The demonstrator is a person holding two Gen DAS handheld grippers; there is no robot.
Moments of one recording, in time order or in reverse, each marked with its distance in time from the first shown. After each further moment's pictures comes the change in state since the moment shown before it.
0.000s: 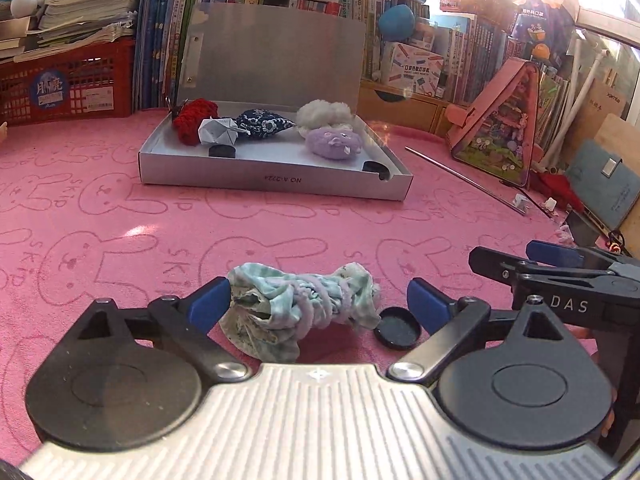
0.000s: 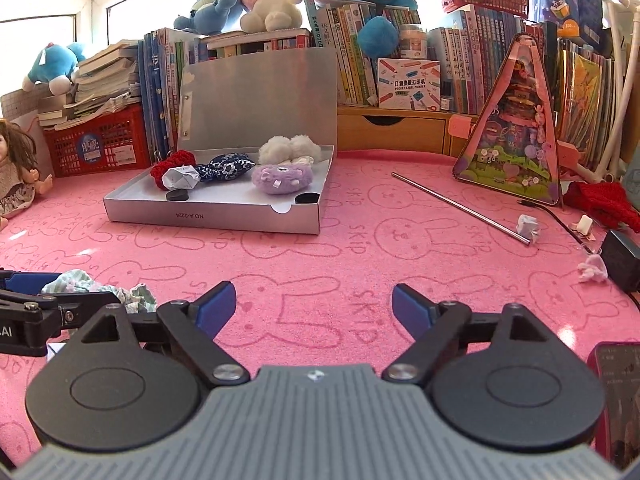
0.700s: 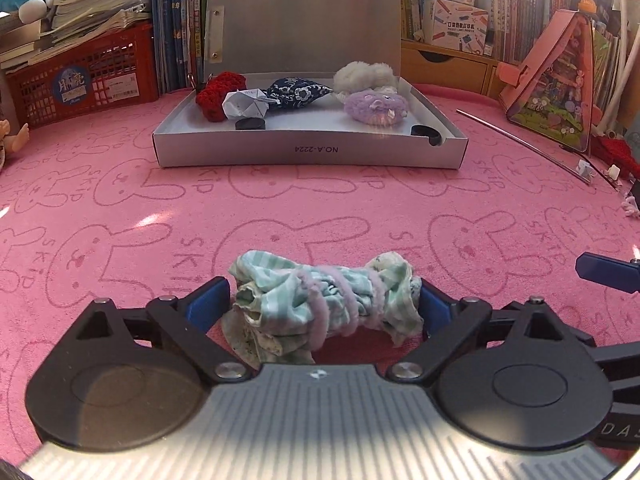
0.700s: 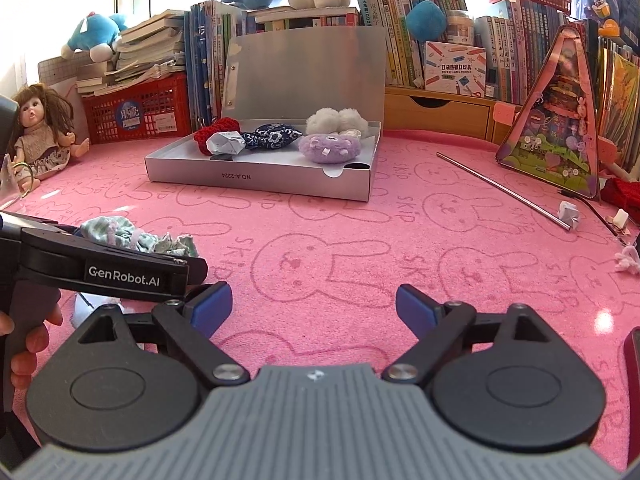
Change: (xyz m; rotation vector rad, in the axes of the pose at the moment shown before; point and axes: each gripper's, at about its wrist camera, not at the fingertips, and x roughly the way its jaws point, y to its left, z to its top) left arm 0.043 -0.007 0.002 0.041 0.078 0.168; right arm 0.001 0.025 -0.021 -0.096 0.044 0.092
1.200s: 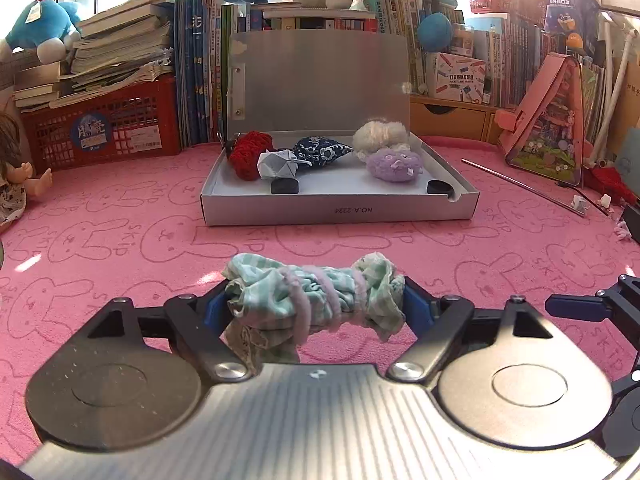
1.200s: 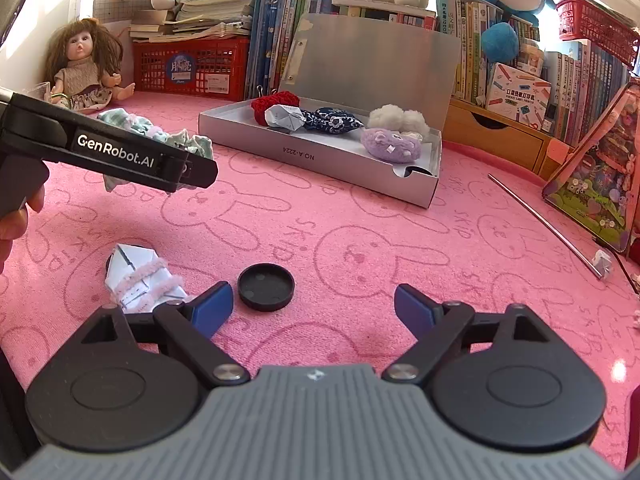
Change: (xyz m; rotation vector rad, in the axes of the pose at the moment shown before) left arm -0.039 0.040 0.012 0.034 -0.149 0.003; right arm 0.008 0.042 -0.002 -0.197 0.041 0.059
